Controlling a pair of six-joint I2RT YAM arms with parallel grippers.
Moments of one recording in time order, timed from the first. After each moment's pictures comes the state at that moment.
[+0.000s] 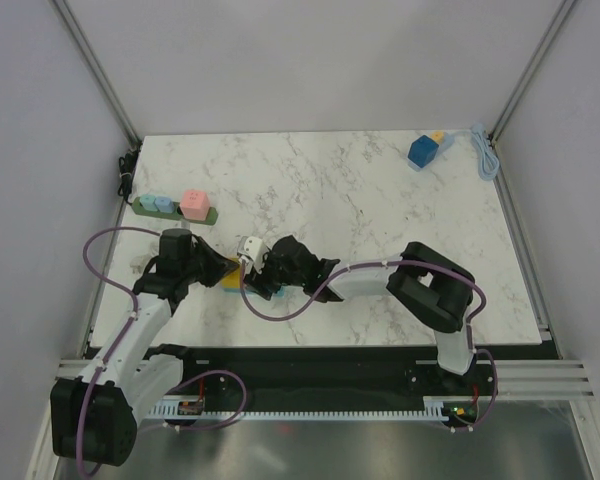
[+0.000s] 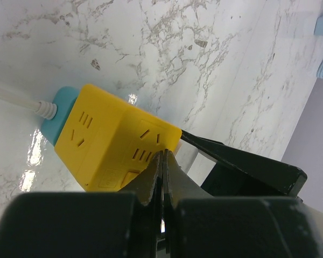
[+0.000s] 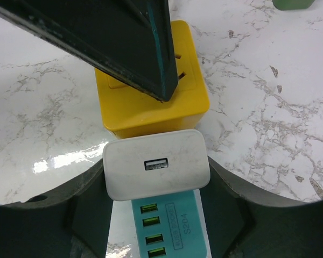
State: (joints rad) left arm -0.14 0.93 0.52 -0.36 0.22 -0.91; right arm 1.03 1.95 1.10 0.40 -0.17 -0.18
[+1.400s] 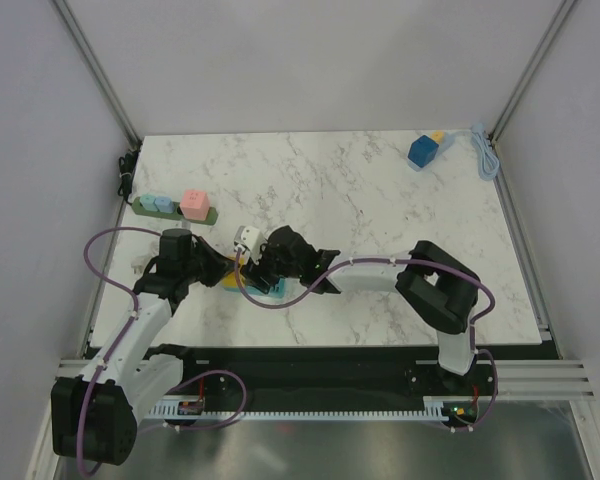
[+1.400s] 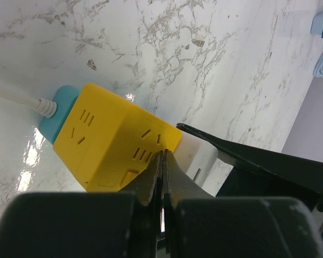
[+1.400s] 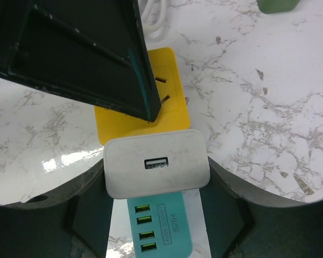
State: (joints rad) left arm -0.14 0.94 0.52 -0.34 0.24 -0.91; right arm 1.03 1.92 1.17 0.26 -0.17 -0.13
